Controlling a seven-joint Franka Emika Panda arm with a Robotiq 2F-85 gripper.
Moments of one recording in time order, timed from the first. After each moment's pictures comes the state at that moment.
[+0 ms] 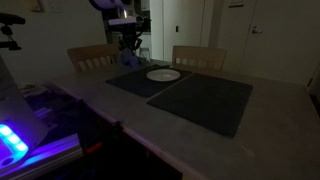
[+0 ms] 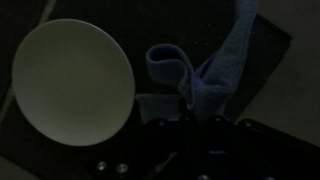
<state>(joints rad) 0.22 0.36 0.12 -2.01 -0.22 2.22 -0.08</state>
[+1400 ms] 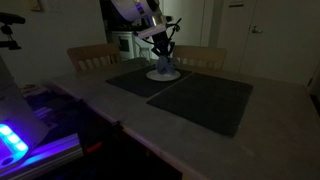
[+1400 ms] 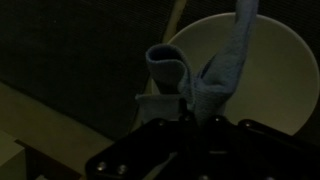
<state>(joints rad) 0.09 0.39 -0.08 -2.13 -0.51 2.66 0.10</state>
